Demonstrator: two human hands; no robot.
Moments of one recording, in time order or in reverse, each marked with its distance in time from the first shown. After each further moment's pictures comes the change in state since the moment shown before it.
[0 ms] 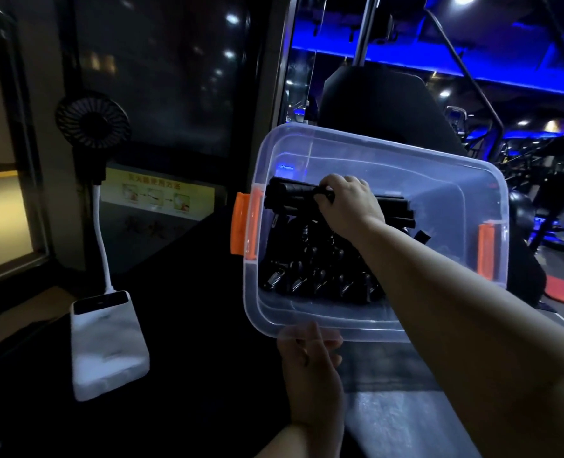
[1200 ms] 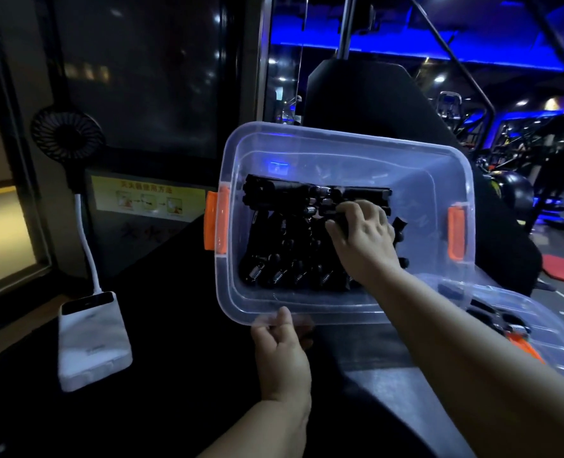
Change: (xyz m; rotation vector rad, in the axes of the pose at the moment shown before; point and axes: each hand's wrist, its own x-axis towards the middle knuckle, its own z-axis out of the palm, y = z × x) left_hand 0.000 0.003 -0.001 0.133 0.052 -0.098; right_hand -0.081 0.053 -0.003 0.083 0.114 0.059
